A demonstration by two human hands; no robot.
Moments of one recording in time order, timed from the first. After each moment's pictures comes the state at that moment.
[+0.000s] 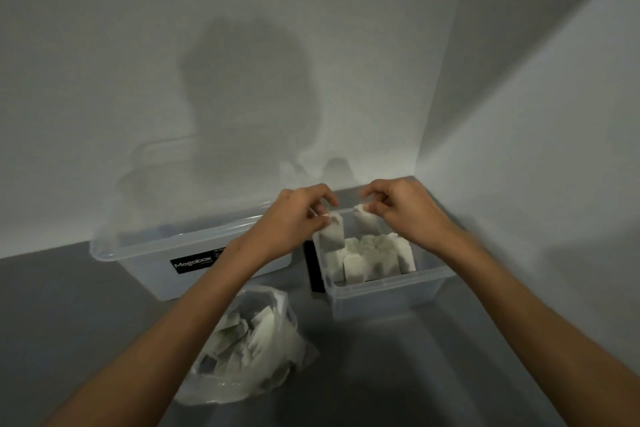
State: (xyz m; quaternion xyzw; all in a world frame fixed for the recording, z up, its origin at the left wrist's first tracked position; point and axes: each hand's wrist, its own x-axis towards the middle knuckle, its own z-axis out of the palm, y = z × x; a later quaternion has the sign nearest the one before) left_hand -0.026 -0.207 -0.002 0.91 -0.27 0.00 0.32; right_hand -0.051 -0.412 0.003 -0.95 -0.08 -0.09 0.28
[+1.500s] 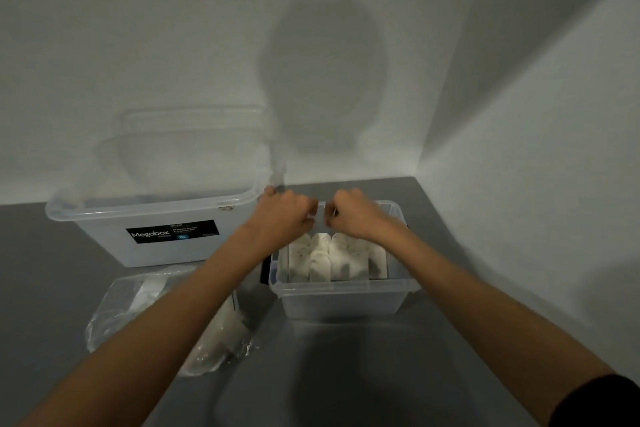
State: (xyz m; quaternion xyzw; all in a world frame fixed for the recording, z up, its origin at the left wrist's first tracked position) left_hand 0.005 -0.284 -0.053 0.98 -0.20 0.04 -0.03; right_hand 0.018 -0.435 -0.056 -0.97 -0.16 0.07 0.19
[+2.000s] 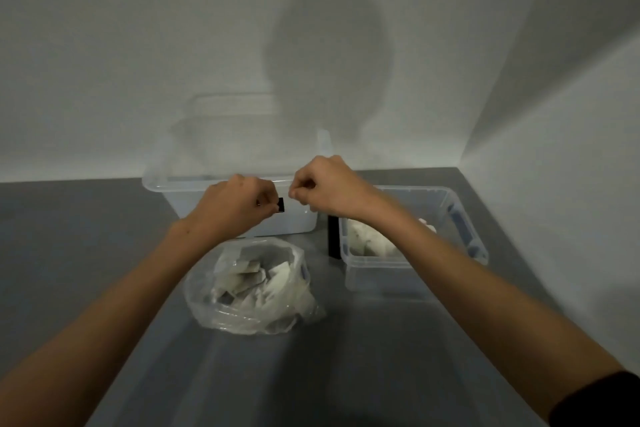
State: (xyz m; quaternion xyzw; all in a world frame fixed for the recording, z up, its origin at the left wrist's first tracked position) left_hand -0.068 -0.126 -0.016 0.99 -0.08 0.02 0.10; right_hand -0.049 -0.304 0.014 -0.92 -0.27 0.04 0.28
